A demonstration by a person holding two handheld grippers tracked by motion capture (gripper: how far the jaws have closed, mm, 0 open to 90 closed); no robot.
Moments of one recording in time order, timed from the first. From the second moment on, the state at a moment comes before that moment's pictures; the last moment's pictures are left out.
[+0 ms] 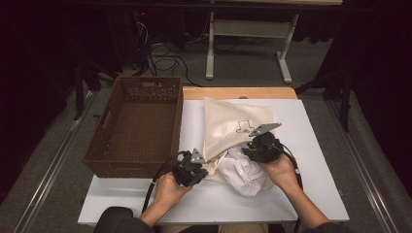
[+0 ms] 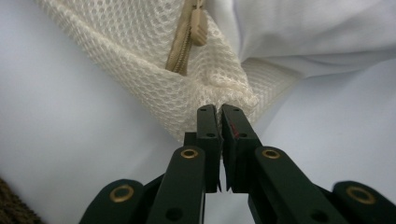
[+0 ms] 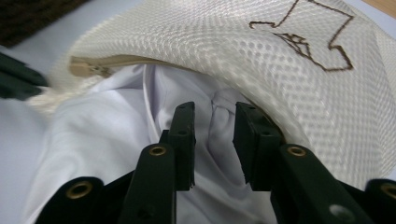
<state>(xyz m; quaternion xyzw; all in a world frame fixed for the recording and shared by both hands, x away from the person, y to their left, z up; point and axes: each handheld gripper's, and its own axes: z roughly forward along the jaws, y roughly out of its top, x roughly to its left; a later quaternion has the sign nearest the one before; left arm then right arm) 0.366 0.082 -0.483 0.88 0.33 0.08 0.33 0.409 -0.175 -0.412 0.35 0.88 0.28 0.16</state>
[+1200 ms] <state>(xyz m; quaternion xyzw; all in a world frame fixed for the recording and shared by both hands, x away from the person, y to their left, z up) 0.367 0.061 -0.493 0.90 0.31 0.09 0.30 0.422 -0.154 -0.441 0.33 0.89 0.19 0.23</state>
